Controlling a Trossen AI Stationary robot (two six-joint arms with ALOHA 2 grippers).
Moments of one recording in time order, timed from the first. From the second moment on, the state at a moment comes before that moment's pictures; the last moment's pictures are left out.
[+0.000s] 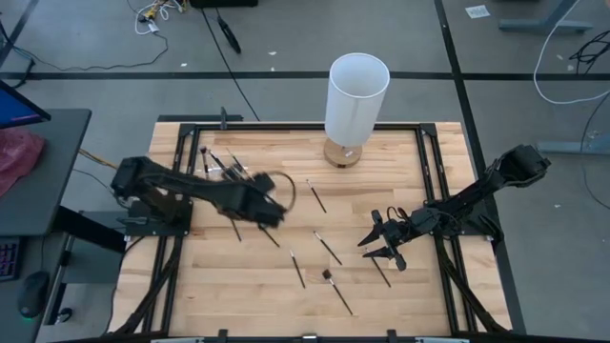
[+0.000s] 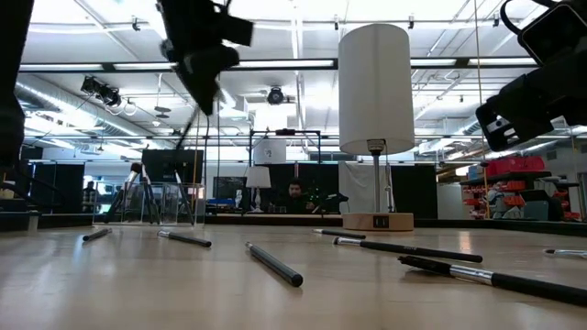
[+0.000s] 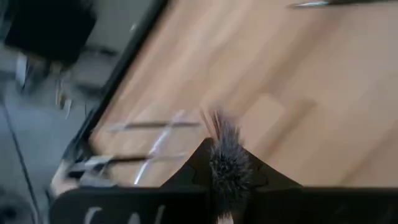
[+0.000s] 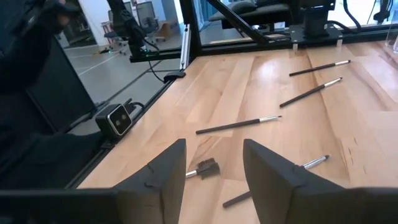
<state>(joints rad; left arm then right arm) -0.20 1.65 1.42 -1.36 -0.71 -0.83 0.45 1.23 0.10 0.95 0.05 0.20</state>
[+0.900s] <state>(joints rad) 0.45 1.31 1.37 -1.53 -0.74 -1.07 0.45 1.23 0.10 0.95 0.05 0.21</state>
